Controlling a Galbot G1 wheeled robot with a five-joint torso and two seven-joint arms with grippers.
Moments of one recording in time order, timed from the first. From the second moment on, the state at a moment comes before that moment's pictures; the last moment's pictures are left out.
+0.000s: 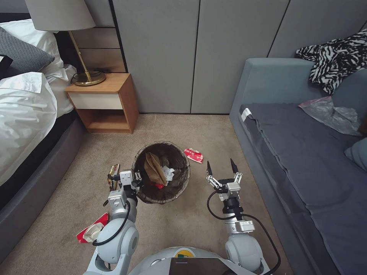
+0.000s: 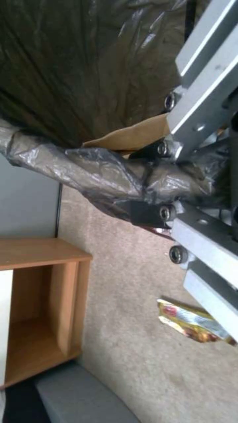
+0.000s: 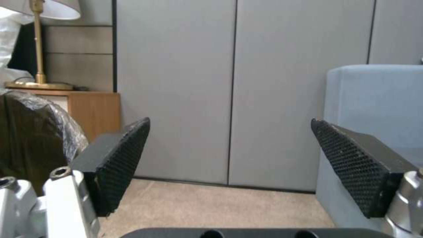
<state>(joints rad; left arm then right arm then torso) 1.60 -1.46 -0.39 -2.25 -0.19 0.36 -0.32 -1.63 1.49 0.39 1.96 -0.06 0.50 0.07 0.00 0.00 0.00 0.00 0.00</state>
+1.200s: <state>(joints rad) 1.61 -1.46 -0.39 -2.25 -0.18 0.35 -0.32 -1.60 1.49 0.39 1.93 -0.09 0.57 0.05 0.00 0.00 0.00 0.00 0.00</state>
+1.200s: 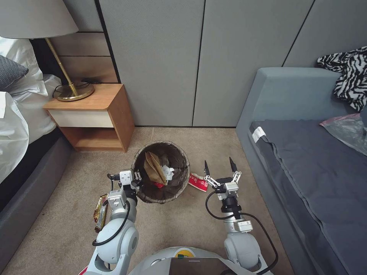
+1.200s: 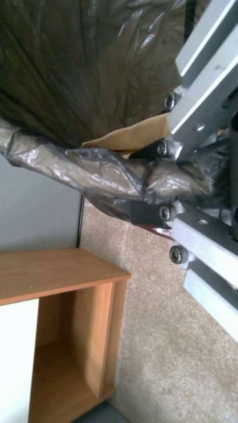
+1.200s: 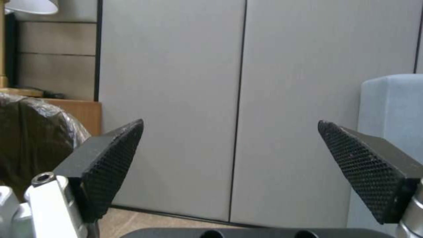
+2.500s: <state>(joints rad) 1.59 -1.46 -0.41 -2.26 -0.19 0.36 -0.33 -1.27 1.27 0.34 1.63 0.06 -0.23 -0.30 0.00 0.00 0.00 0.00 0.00</state>
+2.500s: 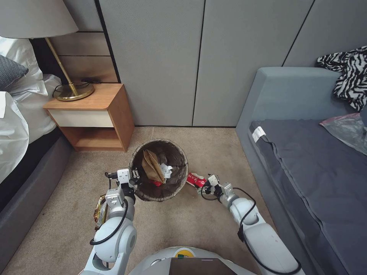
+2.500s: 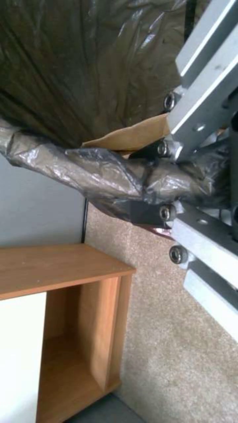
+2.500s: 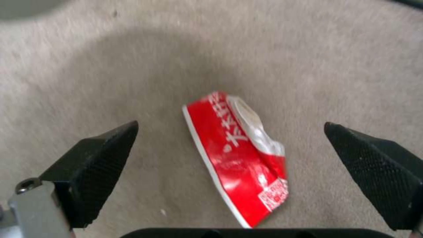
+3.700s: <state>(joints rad) 1.62 -1.48 -0.39 -2.26 -0.15 0.35 -0.33 -0.92 1.32 0.24 1.02 -0.02 -0.10 -0.37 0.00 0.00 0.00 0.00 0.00</state>
